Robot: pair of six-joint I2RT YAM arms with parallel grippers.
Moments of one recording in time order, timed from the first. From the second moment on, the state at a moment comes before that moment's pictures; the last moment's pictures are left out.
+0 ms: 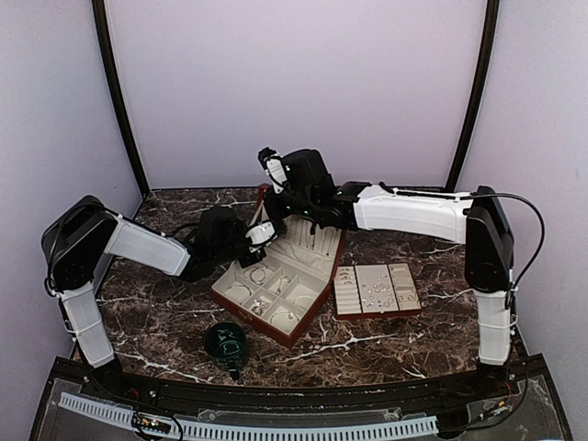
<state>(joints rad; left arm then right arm) -0.68 1.84 0.91 0.53 -0.03 0.75 0.93 2.06 1.76 -0.10 0.25 0.05</state>
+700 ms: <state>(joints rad) -0.68 1.81 0.89 0.51 -0.05 0.74 0.93 2.06 1.71 -0.02 0.24 0.03</state>
